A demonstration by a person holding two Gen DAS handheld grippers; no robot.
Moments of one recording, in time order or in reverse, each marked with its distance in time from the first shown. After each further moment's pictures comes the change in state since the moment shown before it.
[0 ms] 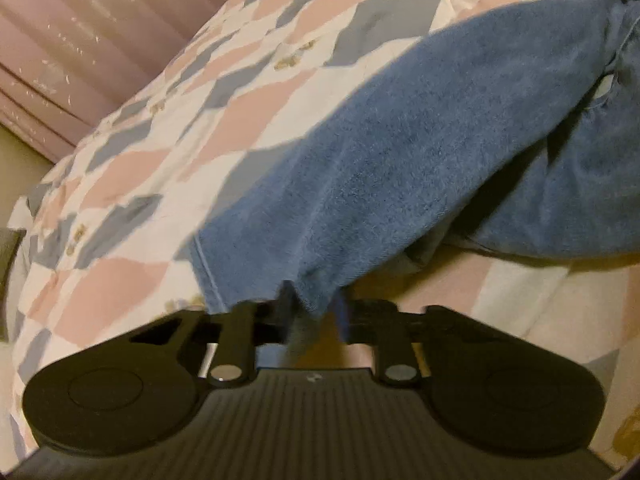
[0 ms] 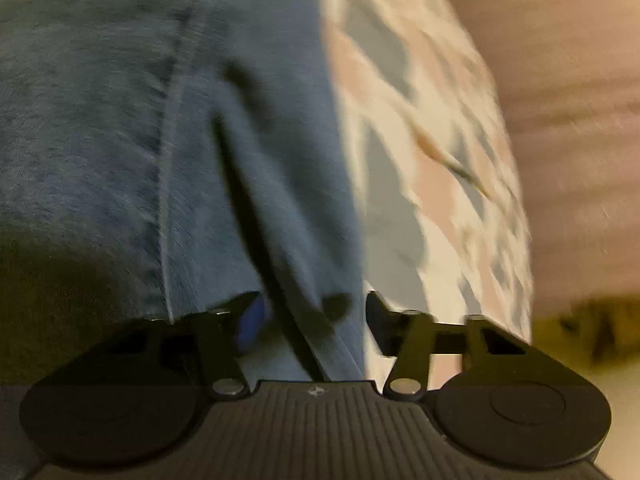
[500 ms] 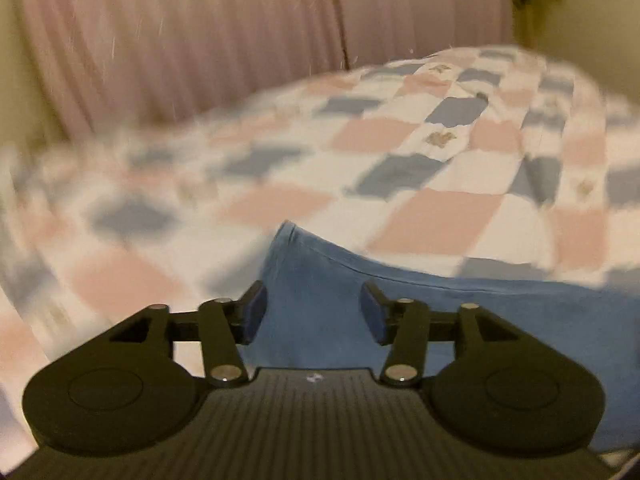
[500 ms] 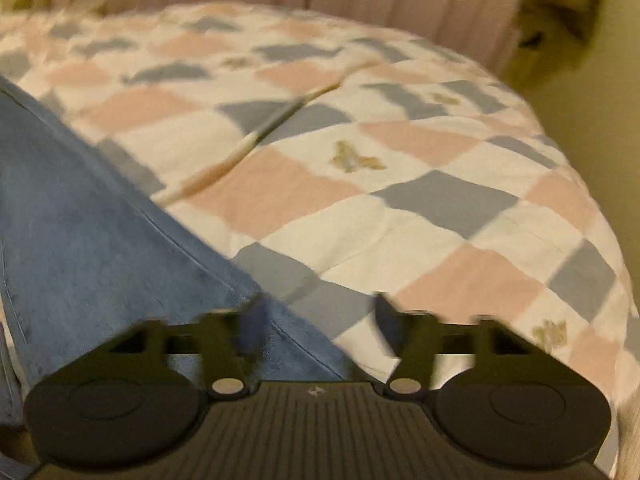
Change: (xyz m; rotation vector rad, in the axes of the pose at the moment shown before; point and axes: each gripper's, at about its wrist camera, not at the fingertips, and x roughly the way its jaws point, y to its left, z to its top) left arm 0.038 0.143 0.166 -0.541 -0.076 -0.207; right arm 0.032 -0.179 -0.031 1.092 0.065 0.072
